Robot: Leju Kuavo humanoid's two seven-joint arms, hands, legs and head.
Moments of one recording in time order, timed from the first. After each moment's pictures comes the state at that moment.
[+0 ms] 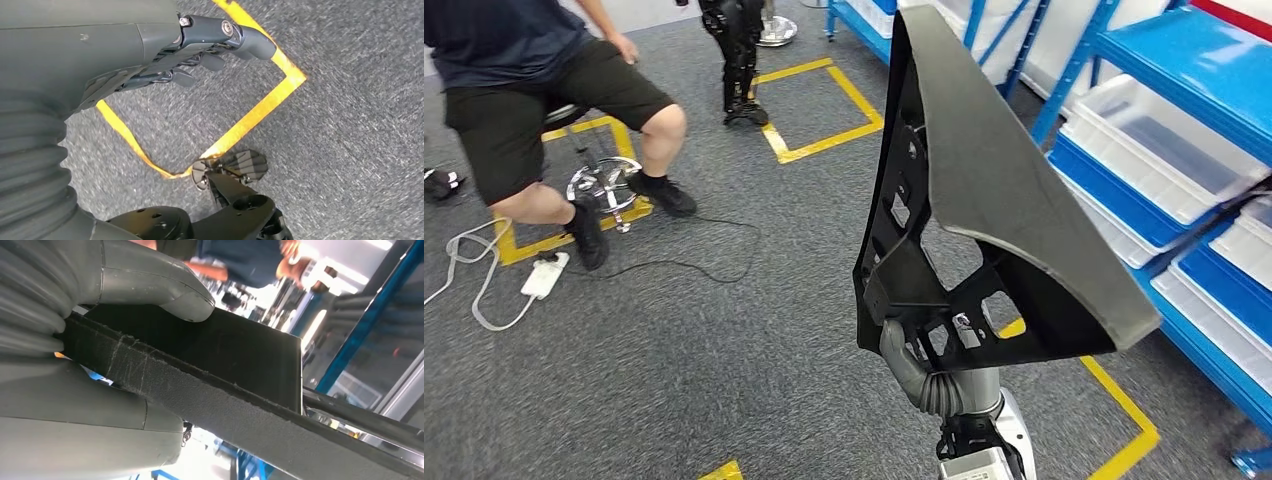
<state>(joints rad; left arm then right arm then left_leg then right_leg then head) -0.07 -0.12 1.04 -0.22 -1.26 0.15 -0.43 0.08 0.00 0.50 -1.96 0.41 -0.34 -0.43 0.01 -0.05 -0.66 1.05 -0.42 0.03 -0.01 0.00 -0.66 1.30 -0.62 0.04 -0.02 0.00</state>
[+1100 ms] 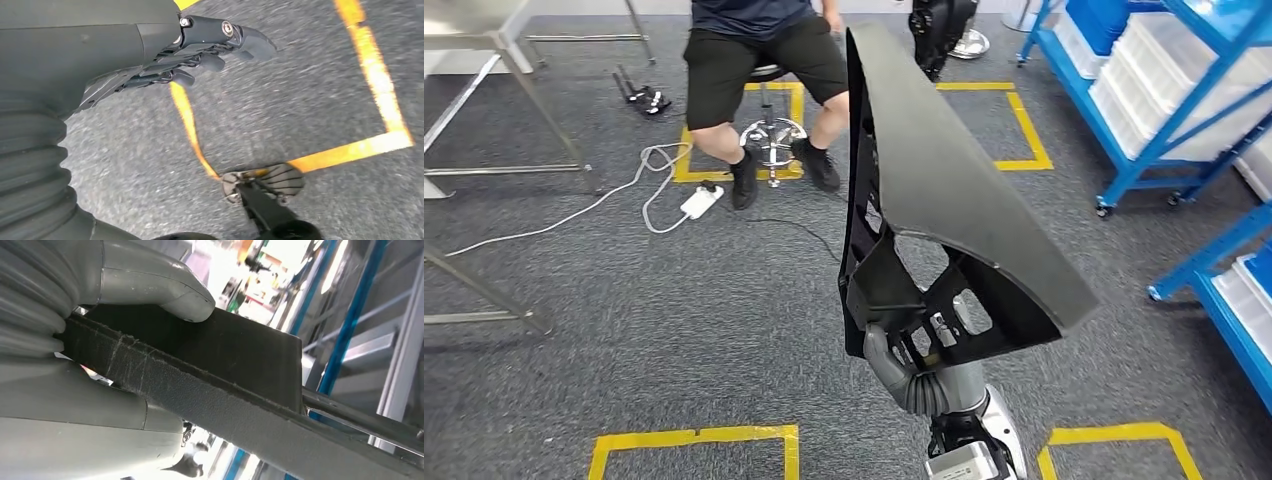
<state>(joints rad) -0.07 -0.10 1.04 -0.22 -1.31 0.19 -0.31 0.06 0.00 0.52 -1.93 0.37 -0.30 -0.43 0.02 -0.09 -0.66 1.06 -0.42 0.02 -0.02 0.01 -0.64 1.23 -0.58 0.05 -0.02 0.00</state>
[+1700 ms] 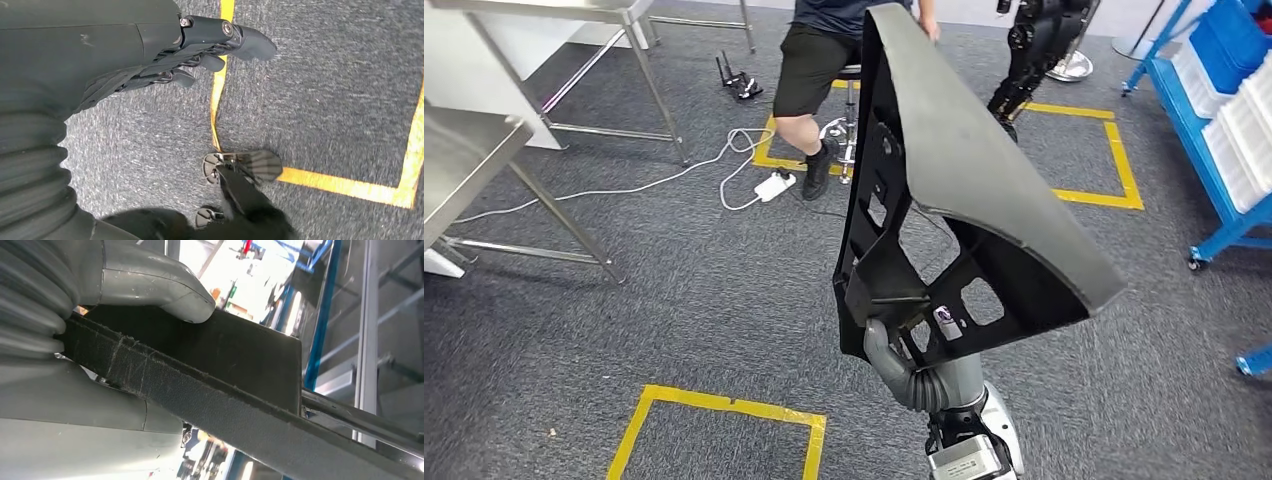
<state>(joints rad) -0.07 -0.10 1.14 -0.22 -1.17 0.19 -0.31 0.06 0.01 0.52 -1.93 0.38 -0.31 -0.43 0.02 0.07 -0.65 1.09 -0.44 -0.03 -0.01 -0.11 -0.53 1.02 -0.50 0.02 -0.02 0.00</state>
